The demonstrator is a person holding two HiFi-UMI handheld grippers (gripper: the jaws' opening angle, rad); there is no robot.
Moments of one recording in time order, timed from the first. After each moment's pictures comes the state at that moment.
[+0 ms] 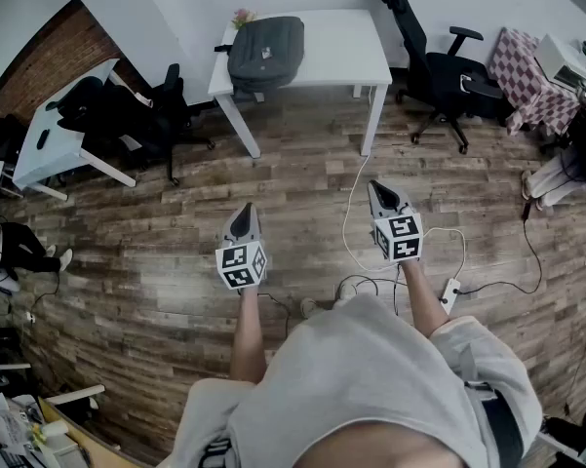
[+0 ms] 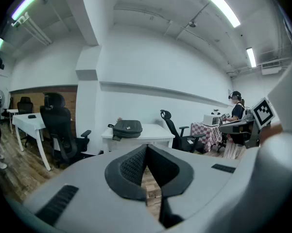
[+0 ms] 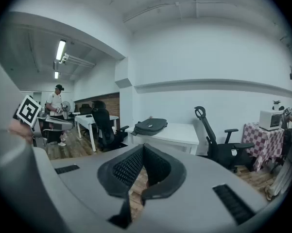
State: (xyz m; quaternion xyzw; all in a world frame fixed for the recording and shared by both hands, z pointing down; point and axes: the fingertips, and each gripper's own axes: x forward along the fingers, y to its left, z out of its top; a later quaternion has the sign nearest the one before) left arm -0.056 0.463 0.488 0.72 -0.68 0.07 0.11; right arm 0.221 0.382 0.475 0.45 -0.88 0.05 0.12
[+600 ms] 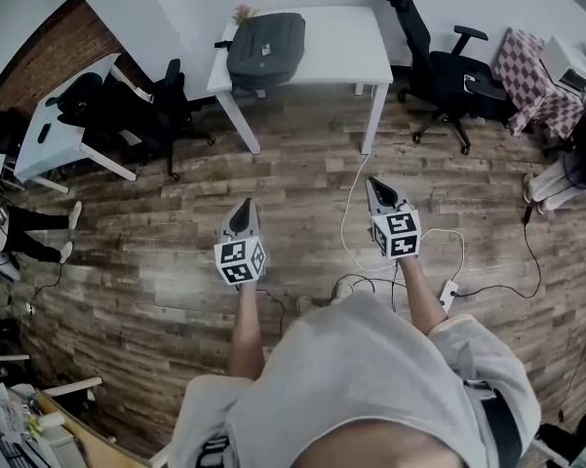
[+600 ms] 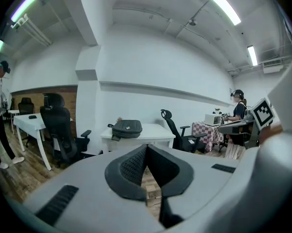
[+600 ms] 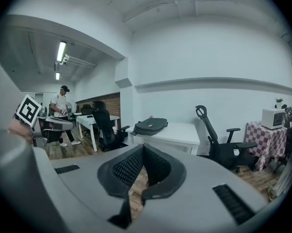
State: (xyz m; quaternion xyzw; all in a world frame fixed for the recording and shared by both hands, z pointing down) left arm -0.039 0.445 0.487 0.72 -0.68 0.08 0.11; right arm 0.232 0.362 0.478 0.44 -0.89 0.06 0.12
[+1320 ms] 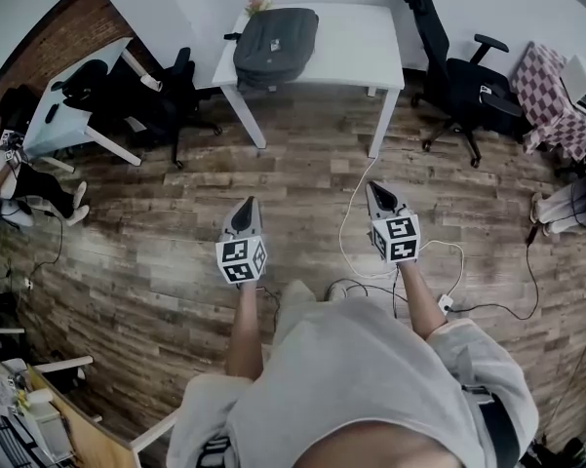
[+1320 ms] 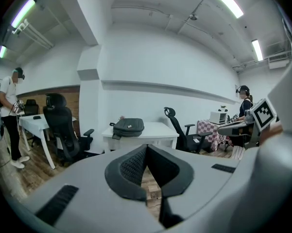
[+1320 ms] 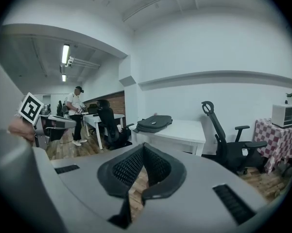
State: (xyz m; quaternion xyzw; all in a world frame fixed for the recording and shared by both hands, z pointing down) left arm -0.010 0.417 0.497 0.70 -0.70 0.09 0.12; right arm 0.248 0.321 0.501 0.40 -0.91 0.06 0.12
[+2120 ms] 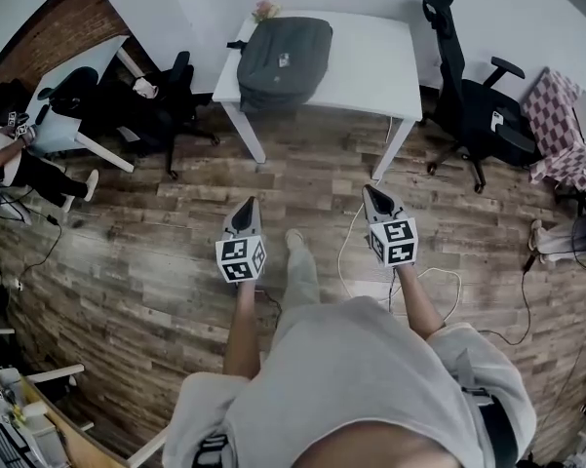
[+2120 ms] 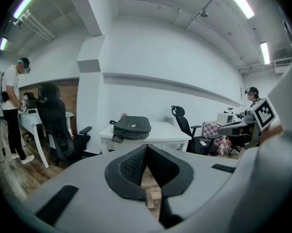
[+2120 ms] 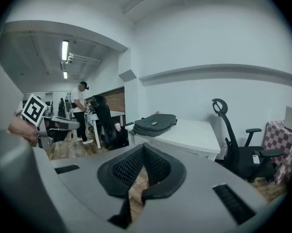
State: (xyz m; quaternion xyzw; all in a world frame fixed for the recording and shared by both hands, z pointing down) left arm -0.081 0.281 0.527 0.69 -0.70 0.08 0.14; right arm 0.167 0.186 0.519 0.38 -0.91 0.06 0.14
